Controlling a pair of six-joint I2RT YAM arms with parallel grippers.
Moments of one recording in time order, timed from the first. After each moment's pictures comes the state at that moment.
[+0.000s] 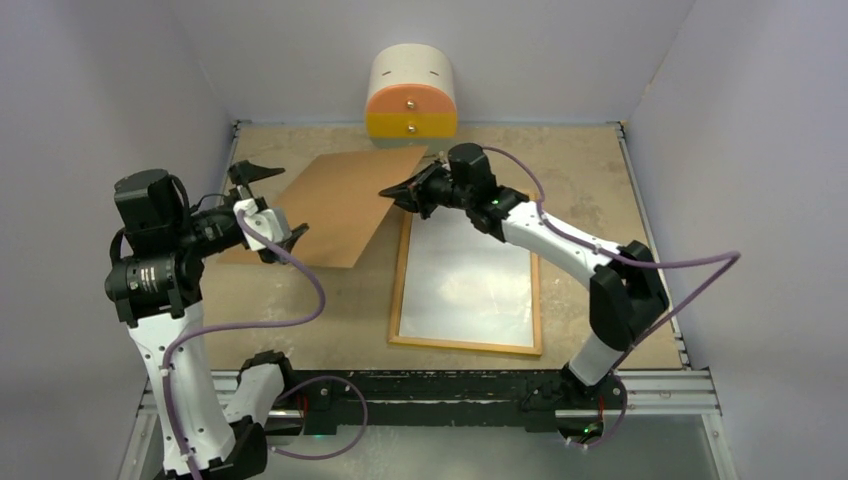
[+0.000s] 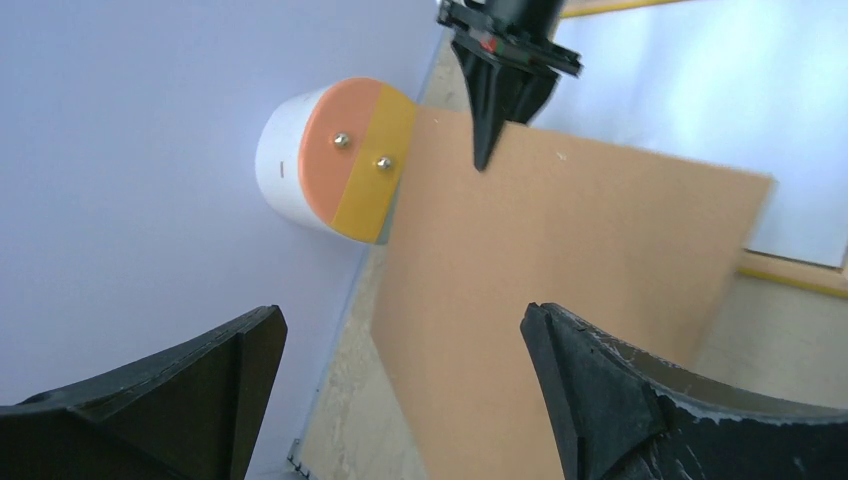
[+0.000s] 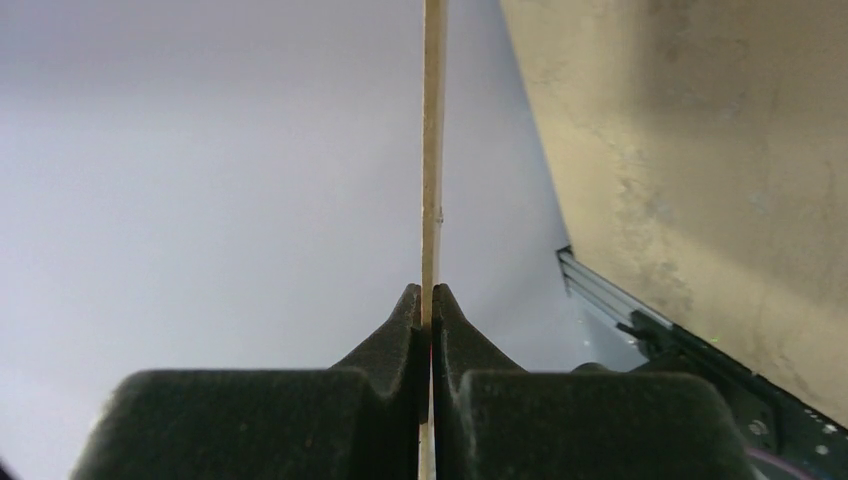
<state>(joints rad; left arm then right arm) 0.24 0.91 1.47 -1.01 1.09 1.12 0.68 1.70 1.34 -0.05 -0.37 1.62</state>
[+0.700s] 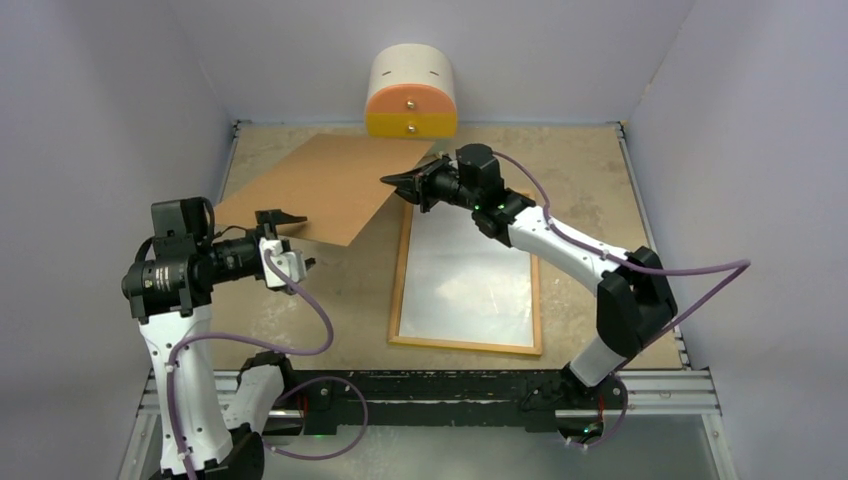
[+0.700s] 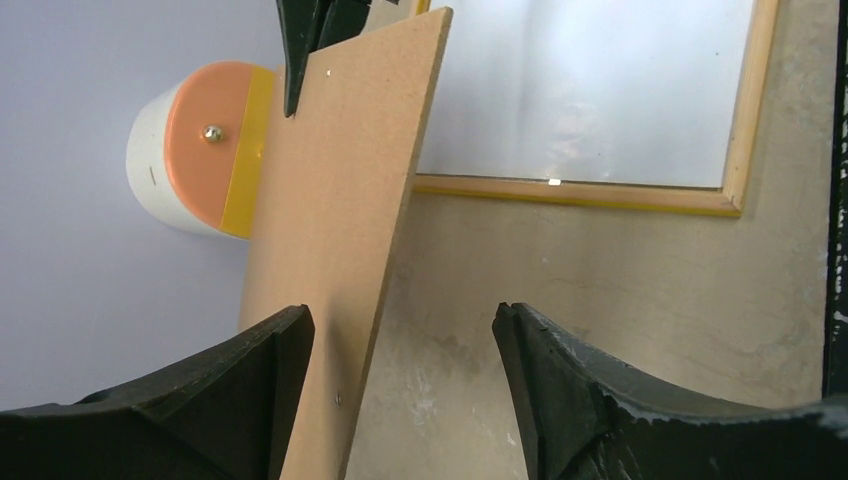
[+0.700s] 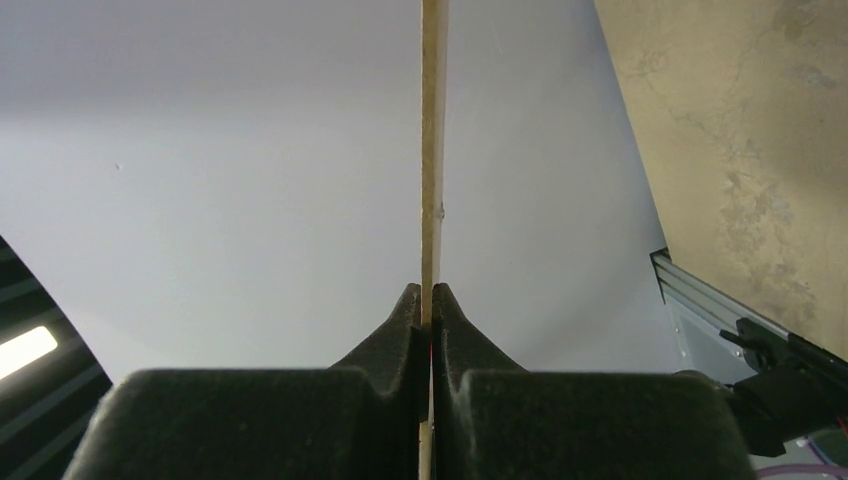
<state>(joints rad) 0.20 0.88 1.38 -1.40 1.08 1.54 0.66 1.61 1.24 0.12 -0.35 1.82</state>
